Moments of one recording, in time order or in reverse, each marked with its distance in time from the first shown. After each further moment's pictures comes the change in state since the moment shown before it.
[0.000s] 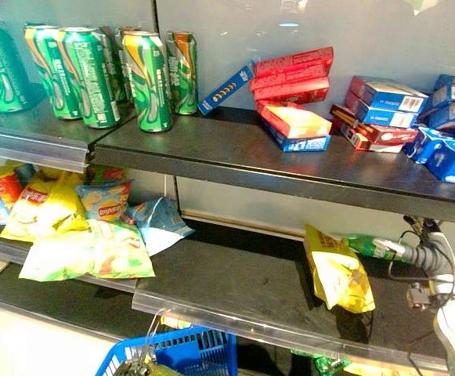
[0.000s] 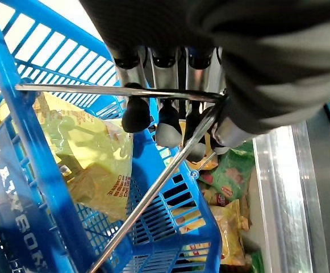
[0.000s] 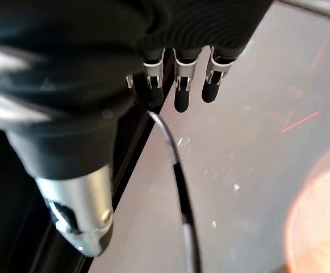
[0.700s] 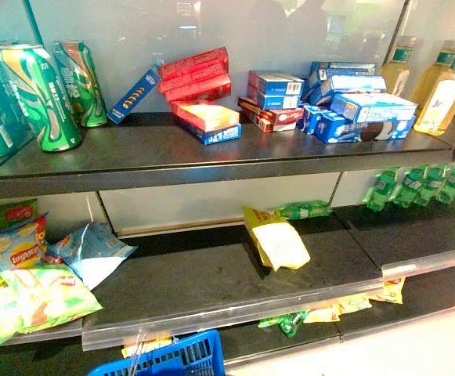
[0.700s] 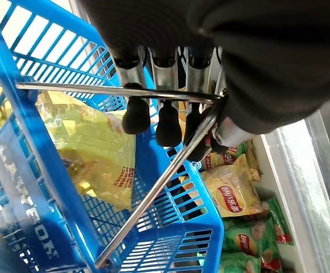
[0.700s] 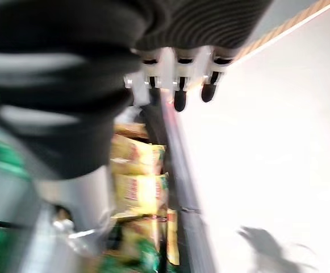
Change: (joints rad) left arm 0.034 -0.020 0.027 0.061 -0.001 0.004 0.039; right arm 0.144 0.134 0.055 0.909 -0.050 0.072 -0.157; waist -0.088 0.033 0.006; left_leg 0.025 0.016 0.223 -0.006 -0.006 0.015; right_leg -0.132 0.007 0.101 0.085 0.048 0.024
